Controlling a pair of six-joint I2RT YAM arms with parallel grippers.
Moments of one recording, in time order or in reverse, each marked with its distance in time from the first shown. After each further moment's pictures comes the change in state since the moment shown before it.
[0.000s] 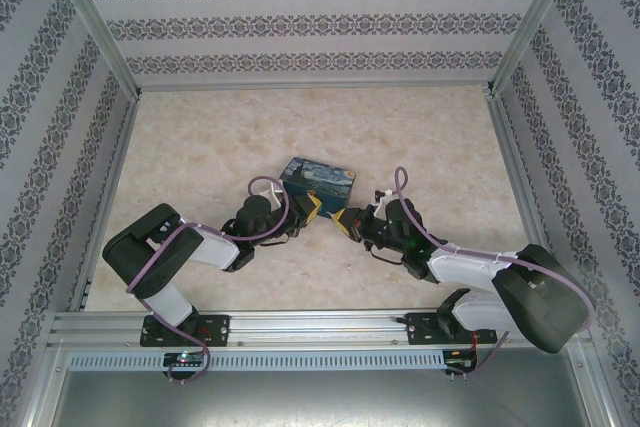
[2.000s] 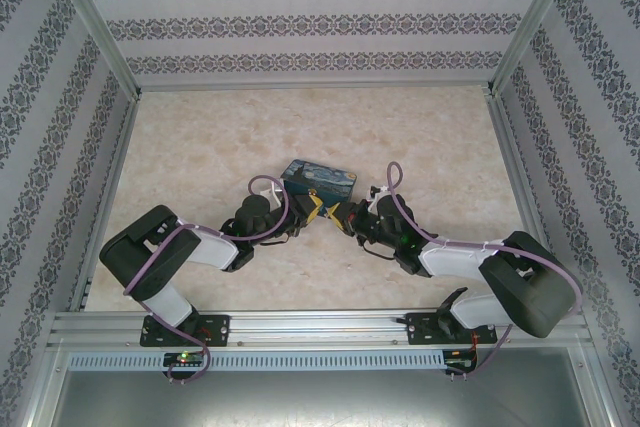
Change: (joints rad) left arm 0.000 -0.019 0.000 0.000 0.018 0.002; right arm 0.029 0.094 0.059 0.043 0.068 0.044
